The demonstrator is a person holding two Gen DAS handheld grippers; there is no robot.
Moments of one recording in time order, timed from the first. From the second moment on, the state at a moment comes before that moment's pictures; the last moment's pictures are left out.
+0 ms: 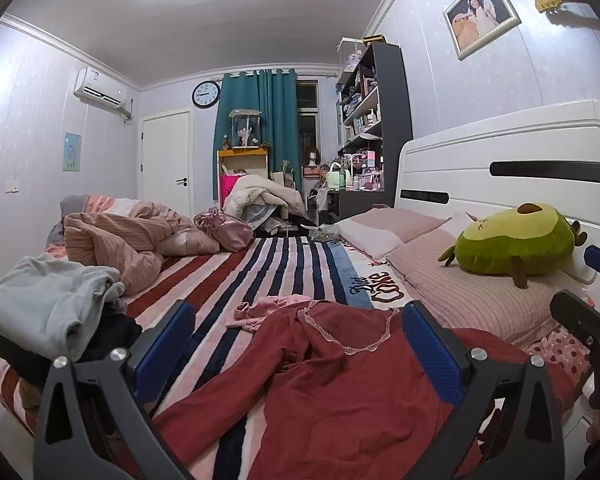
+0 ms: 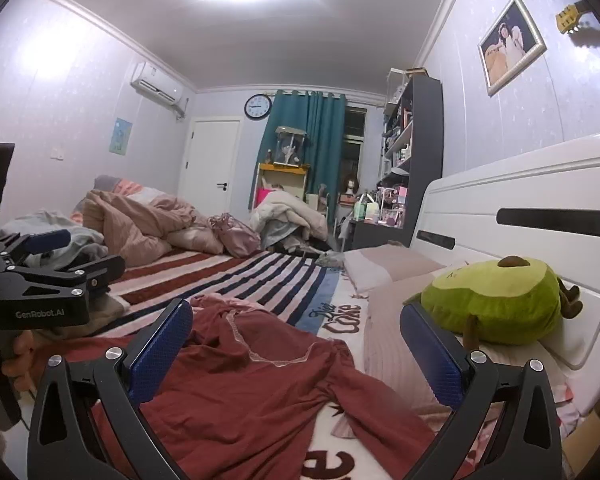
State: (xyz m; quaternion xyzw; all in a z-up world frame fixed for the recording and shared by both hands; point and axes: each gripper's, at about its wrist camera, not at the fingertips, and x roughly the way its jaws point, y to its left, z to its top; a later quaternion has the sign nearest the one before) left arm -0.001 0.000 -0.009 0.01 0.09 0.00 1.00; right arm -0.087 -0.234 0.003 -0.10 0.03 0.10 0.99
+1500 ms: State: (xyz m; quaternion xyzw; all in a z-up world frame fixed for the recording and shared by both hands) left arm 0.002 0.008 -0.013 0.00 0.10 0.00 0.99; right arm -0.088 -0.228 0.002 -0.09 0.05 0.14 0.99
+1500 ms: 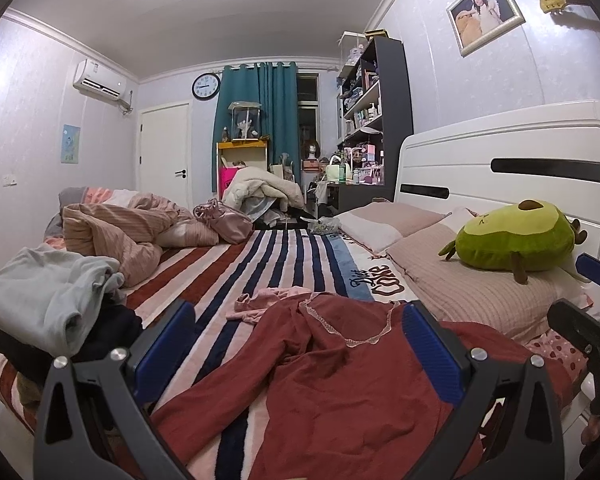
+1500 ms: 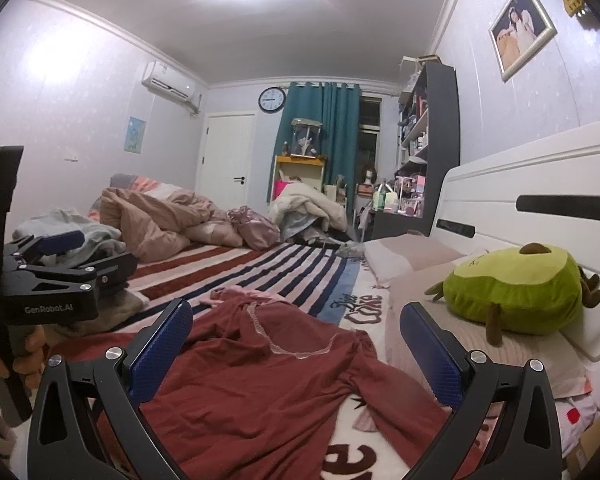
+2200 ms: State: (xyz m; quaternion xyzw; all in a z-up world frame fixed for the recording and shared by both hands) left arm 0.031 0.069 -0.070 0.01 0.19 0.04 0.98; right arm -0.036 -0.213 -0.056 -0.05 0.14 0.14 0.98
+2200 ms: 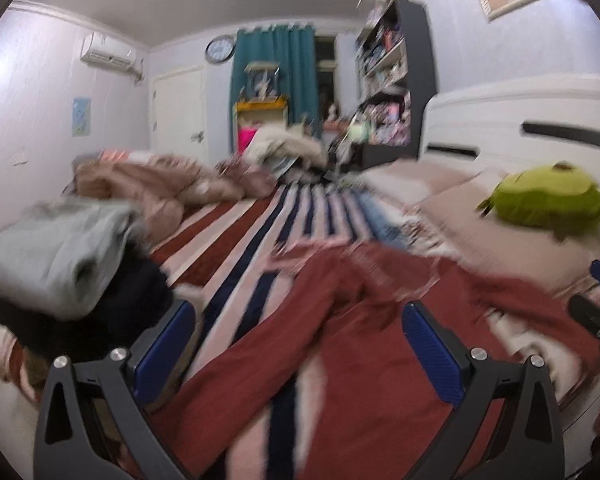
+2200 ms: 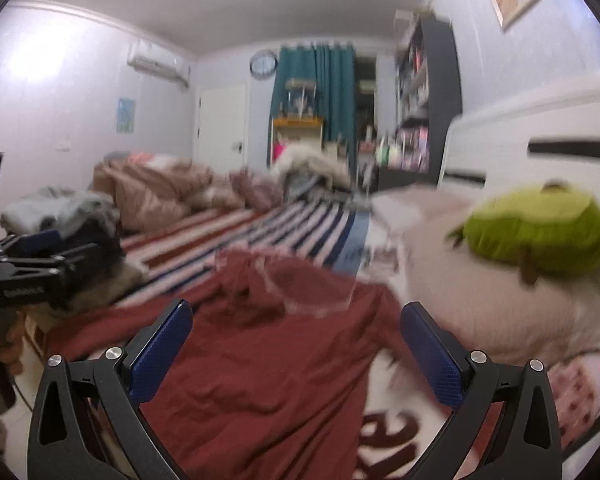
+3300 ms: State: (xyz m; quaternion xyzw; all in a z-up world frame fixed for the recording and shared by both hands) left arm 0.048 0.137 -0.131 -0.03 0.26 0.03 0.96; right arm 0.002 -0.213 -0.086 0.02 0.20 0.20 0.96
